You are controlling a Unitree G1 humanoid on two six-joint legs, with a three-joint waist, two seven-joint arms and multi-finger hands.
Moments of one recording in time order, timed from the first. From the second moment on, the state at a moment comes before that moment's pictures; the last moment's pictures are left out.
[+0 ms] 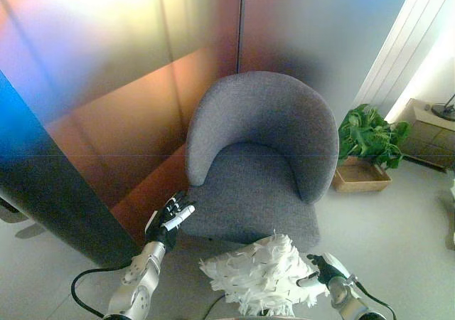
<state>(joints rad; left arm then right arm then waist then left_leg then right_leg) 0.10 0.31 -0.16 0.36 -0.67 -0.09 -0.03 -0.03 -0.37 0.40 0.87 -0.30 0.17 -0.16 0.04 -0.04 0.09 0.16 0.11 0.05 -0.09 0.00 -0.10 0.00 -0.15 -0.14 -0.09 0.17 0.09</state>
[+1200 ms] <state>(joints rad) -0.19 0.37 -0.19 0.34 -0.76 -0.15 -0.01 -0.58 -0.48 0.43 1.10 -0.23 0.21 -0.14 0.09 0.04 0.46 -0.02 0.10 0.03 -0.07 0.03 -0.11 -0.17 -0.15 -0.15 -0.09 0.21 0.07</state>
